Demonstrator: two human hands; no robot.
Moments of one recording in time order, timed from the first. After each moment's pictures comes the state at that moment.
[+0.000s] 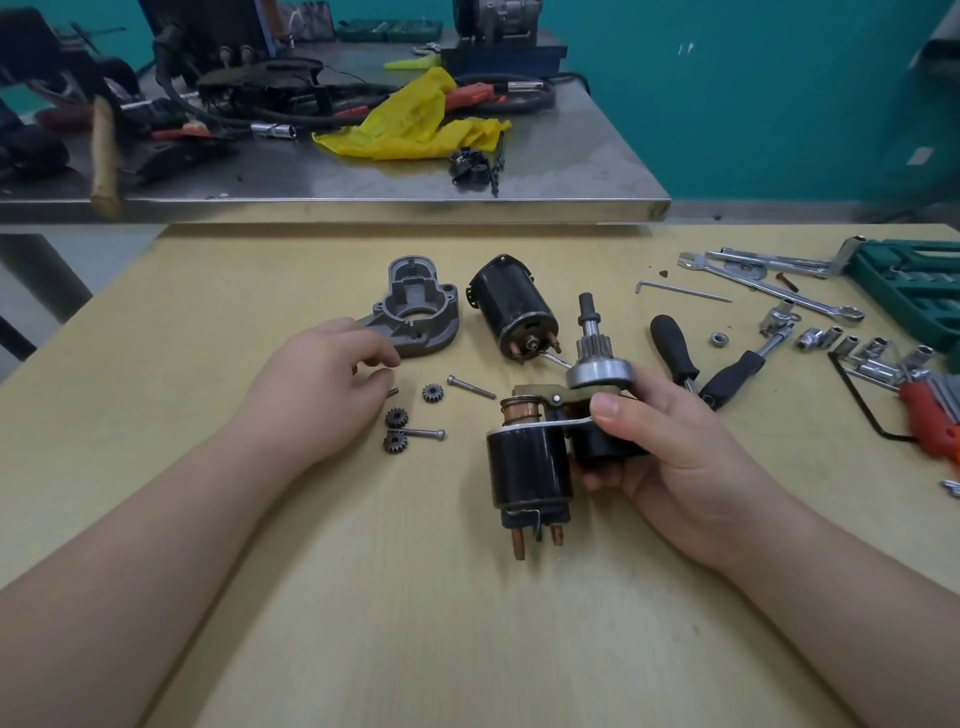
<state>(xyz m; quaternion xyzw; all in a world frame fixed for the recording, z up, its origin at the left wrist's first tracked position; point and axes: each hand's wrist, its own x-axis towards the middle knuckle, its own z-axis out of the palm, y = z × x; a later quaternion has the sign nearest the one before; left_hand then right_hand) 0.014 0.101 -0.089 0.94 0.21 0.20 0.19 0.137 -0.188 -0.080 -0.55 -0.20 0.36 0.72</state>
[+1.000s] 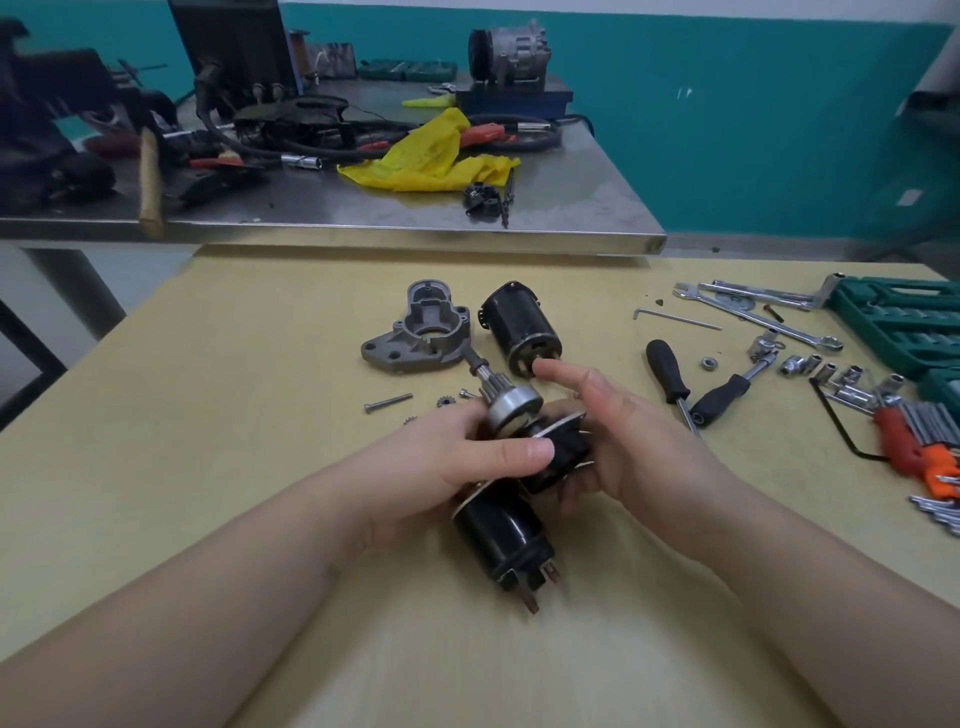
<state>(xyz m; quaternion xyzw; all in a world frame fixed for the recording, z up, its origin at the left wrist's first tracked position) 0.000 0.004 -0.052 0.71 0.10 -0.09 0.69 0.116 -0.176 -0.052 -0.60 -0.28 0.39 0.64</state>
